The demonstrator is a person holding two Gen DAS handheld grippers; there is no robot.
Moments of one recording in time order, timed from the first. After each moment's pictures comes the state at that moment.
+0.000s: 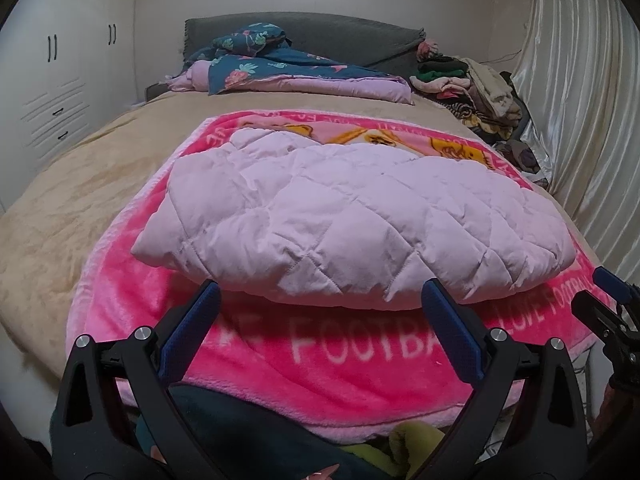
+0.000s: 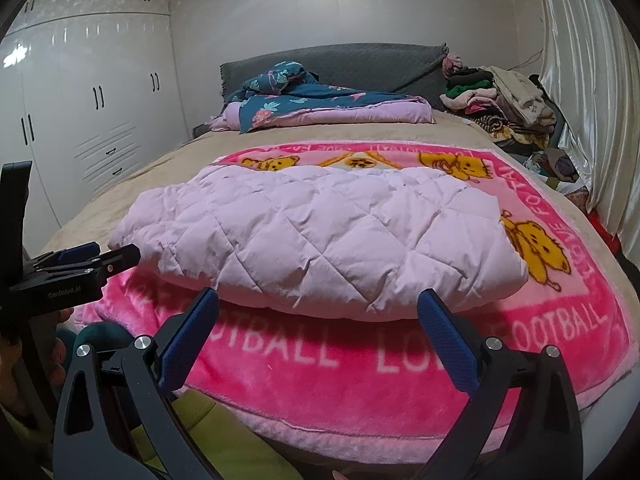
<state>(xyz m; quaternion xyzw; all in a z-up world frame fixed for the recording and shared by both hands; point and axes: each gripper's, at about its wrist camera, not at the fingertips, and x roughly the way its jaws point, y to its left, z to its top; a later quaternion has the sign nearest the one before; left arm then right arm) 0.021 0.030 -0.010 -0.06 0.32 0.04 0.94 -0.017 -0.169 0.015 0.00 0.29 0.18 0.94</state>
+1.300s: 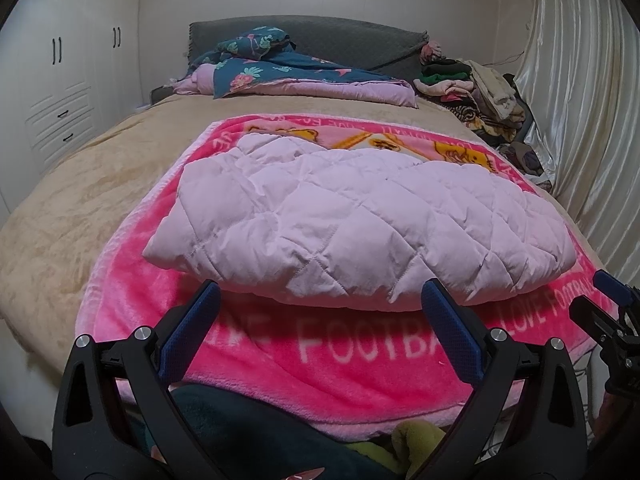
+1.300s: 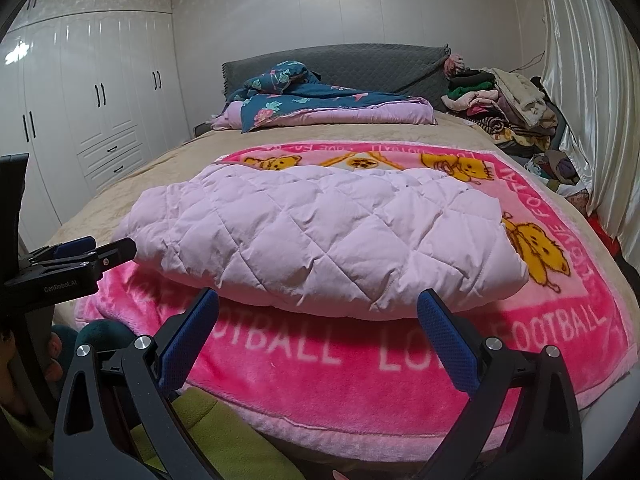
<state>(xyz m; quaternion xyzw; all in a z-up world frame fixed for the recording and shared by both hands) 0.016 0.035 -0.003 -0.06 0.32 0.05 0.95 -0.020 -0.167 0.014 0.00 0.29 0.18 0.94</state>
